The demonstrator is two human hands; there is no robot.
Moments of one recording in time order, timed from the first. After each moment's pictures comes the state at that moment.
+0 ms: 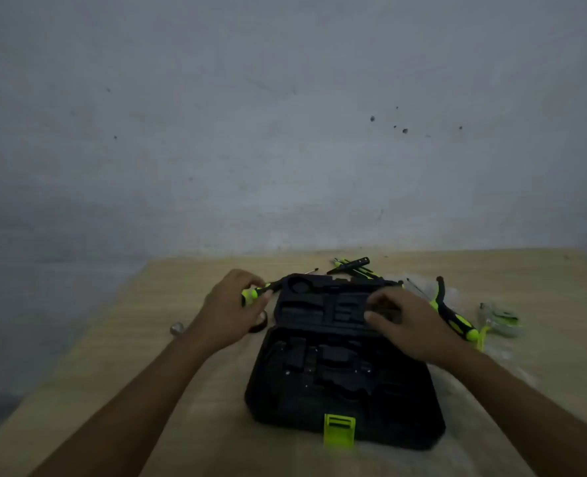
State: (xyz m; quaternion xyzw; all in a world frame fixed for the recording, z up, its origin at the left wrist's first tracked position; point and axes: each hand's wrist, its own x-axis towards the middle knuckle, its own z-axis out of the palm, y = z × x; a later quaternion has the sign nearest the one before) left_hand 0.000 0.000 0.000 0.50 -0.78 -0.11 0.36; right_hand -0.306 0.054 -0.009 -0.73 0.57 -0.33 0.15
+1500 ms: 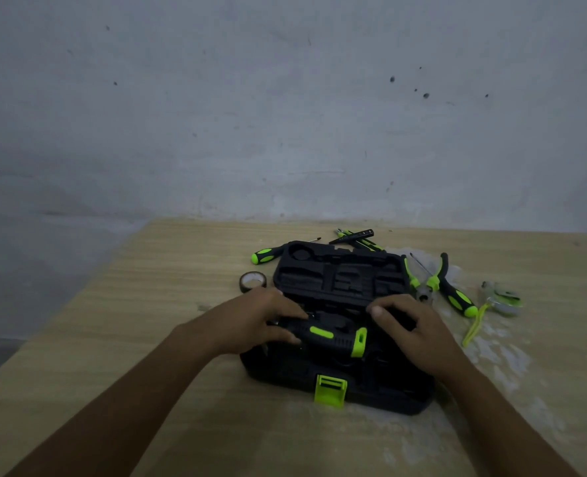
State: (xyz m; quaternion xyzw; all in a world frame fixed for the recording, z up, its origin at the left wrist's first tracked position) left_hand -0.022 0.052 -0.004 0.33 -0.91 -0.22 0.14; right_hand -0.311 0.082 -0.055 -0.73 0.51 -0.42 0.20
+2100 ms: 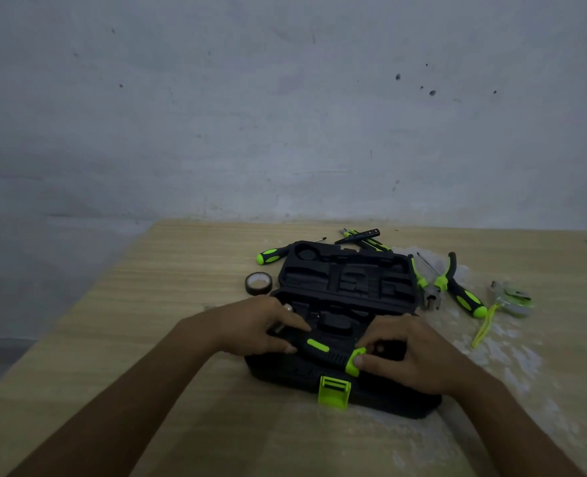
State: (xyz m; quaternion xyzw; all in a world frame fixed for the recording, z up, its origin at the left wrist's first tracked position) left_hand -0.012 0.043 -0.012 0.35 -0.90 -0.26 0.05; right_hand -0.292 0.099 -0.034 -0.83 0.42 -0.29 0.23
